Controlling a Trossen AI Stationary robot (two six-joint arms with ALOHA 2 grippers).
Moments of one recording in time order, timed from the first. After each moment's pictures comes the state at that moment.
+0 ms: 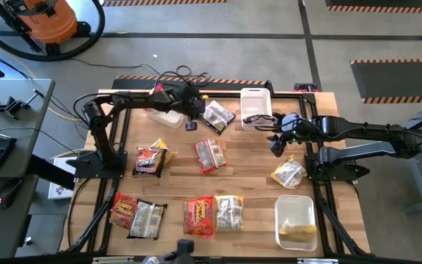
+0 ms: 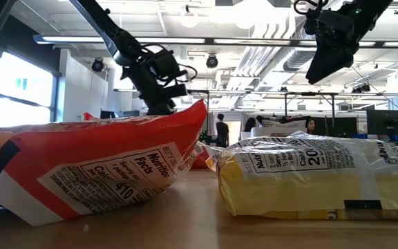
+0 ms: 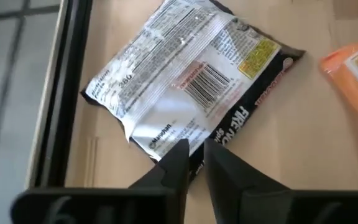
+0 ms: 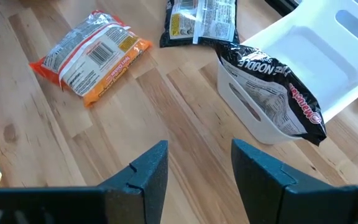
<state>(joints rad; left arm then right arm) 0.59 1.83 1.13 -0.23 0.15 0.60 -0.15 0.90 0.81 -0.79 0.24 0.36</state>
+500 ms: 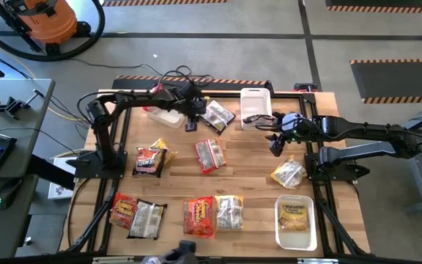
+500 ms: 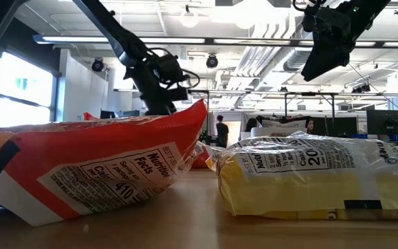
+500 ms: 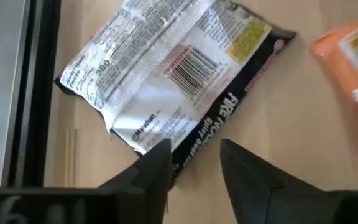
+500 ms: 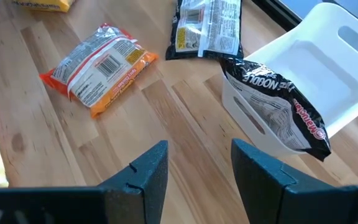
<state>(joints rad) 0.59 1.88 1.19 -0.33 0.15 0.63 -0.15 0.90 0.81 -0.74 0.23 0.34</state>
